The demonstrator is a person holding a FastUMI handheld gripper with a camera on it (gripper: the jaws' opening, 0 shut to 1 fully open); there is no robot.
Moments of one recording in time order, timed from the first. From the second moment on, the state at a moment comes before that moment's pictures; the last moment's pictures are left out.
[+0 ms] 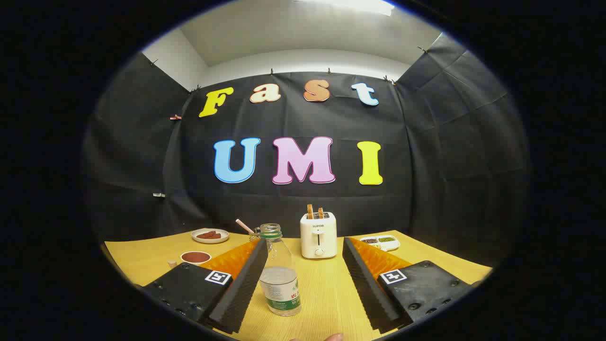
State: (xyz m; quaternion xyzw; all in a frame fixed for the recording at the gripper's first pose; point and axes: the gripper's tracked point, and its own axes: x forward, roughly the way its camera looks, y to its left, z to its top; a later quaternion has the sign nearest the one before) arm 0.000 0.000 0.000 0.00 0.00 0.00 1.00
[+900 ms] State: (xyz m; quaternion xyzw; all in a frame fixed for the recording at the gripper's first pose) arm 0.005 0.029 -0.021 0.00 0.02 0.02 1.00
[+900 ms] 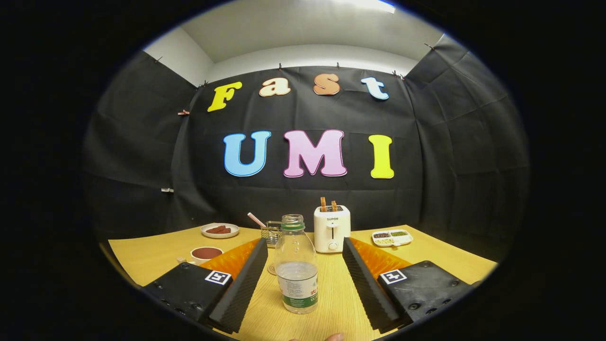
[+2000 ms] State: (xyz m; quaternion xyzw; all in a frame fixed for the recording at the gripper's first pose) arm 0.050 0.046 -0.108 0.01 0.09 0.02 1.00
